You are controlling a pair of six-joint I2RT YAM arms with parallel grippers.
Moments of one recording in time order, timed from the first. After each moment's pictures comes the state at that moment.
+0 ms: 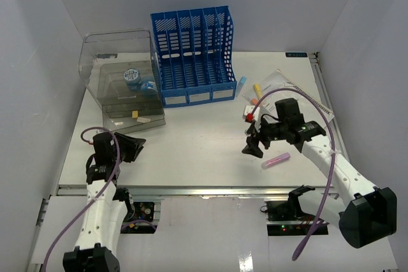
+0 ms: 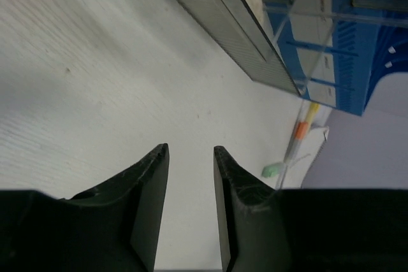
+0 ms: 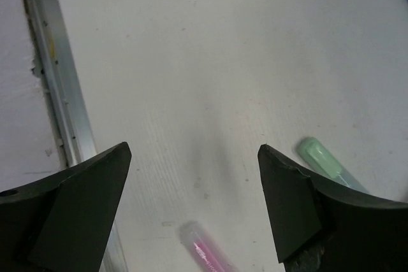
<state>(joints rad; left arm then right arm) 0.13 0.62 0.35 -0.40 0.26 -1.06 0.37 1.06 0.79 -0.59 -0.76 -0.65</state>
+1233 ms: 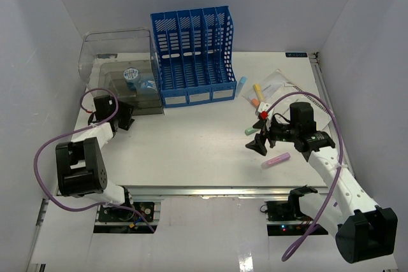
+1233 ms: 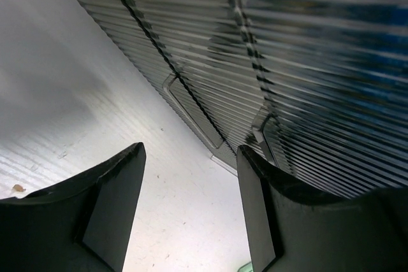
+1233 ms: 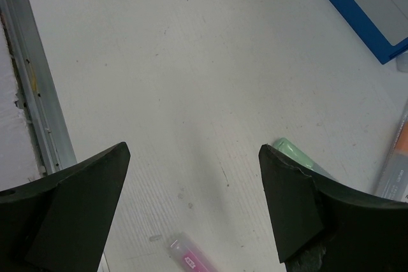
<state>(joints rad) 0.18 1.49 0.73 0.04 0.16 -1.07 0.25 0.93 0.69 -0.44 -0.83 -0.57</state>
